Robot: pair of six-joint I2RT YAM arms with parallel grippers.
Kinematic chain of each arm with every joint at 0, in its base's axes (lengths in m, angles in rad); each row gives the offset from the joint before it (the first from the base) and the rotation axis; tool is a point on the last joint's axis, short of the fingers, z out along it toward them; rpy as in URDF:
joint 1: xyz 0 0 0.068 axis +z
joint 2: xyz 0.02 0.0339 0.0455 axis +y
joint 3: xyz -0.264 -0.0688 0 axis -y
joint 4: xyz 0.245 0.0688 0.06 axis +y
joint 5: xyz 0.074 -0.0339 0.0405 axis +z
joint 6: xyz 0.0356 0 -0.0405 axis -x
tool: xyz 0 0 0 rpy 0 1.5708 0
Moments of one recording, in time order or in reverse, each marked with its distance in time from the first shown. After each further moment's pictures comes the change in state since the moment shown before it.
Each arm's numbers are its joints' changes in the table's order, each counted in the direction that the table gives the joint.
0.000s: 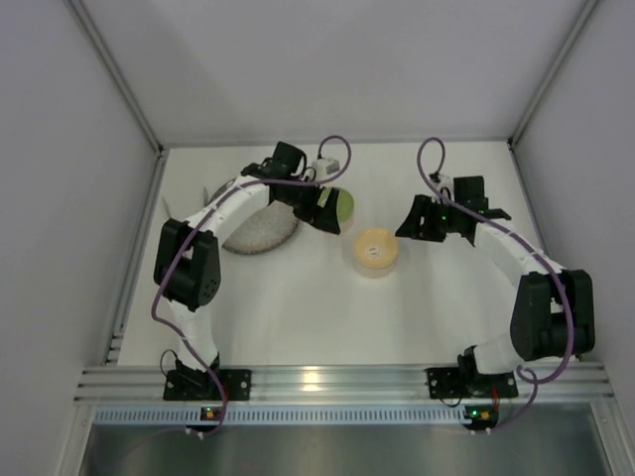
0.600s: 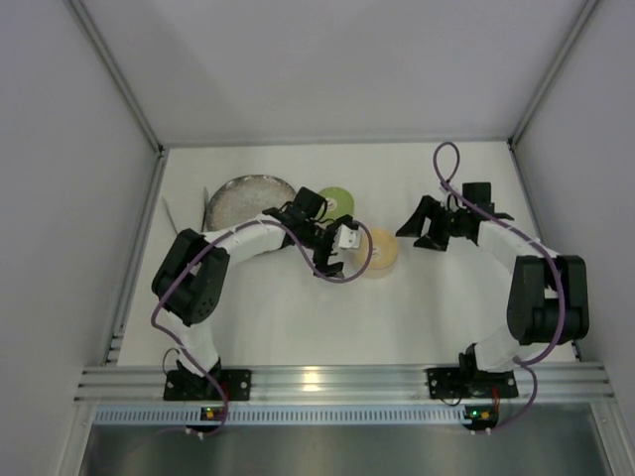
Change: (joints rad) left arm -0.160 -0.103 -0.376 -0.253 -0.146 -0.944; right arm -0.121 0.093 -0.060 -0.058 0.158 -0.150
